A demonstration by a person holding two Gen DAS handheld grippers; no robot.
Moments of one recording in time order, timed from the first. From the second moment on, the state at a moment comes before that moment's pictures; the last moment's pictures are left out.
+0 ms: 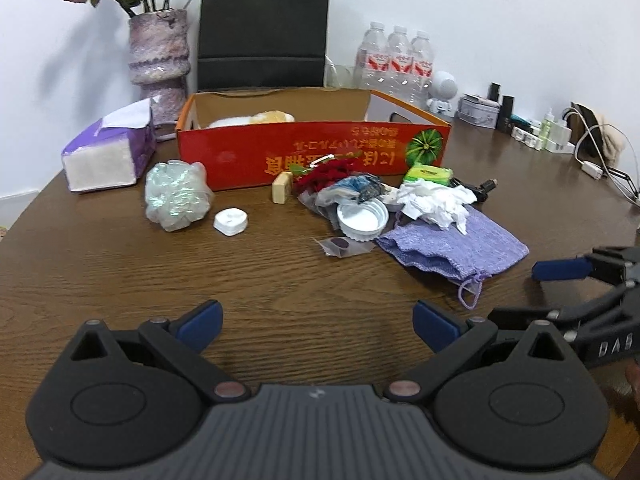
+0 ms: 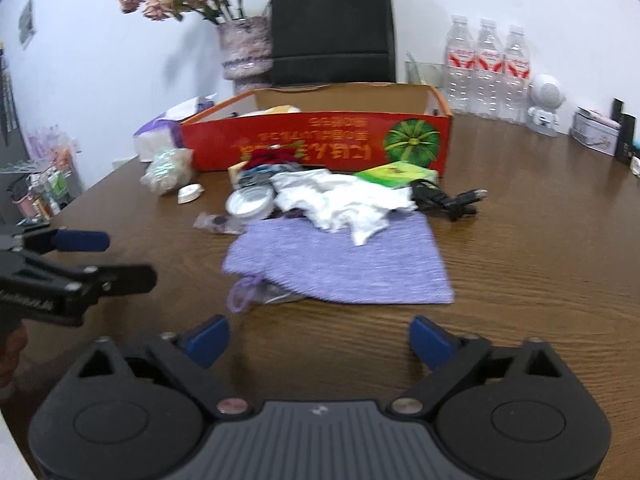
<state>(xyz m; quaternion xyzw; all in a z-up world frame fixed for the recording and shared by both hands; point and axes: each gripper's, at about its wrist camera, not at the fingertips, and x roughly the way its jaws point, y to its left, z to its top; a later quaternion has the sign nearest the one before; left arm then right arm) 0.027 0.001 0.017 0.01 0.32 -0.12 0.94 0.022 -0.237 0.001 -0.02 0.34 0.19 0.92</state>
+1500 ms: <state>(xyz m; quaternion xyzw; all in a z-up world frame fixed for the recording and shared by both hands) 0.041 0.007 0.026 -0.01 0.32 -0.12 0.94 0.059 -0.214 0.037 0.00 0.28 0.21 0.94</state>
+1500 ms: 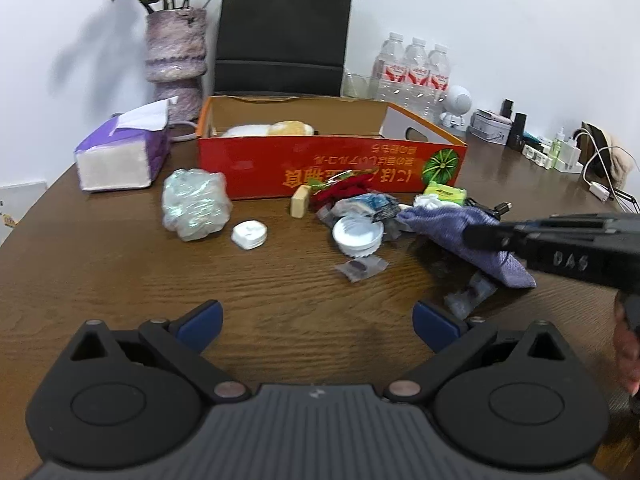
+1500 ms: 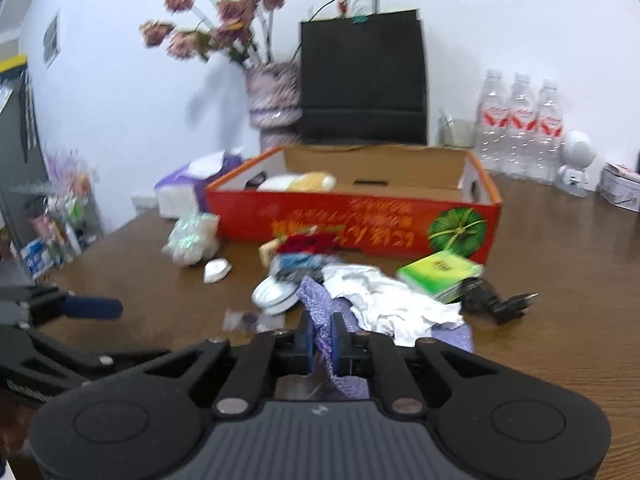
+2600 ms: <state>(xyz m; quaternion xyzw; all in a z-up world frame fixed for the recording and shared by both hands) 0.081 -0.030 0.037 0.06 0.30 -0.15 0.94 0.074 -0.229 0.057 0.04 0.27 0.21 0.94</state>
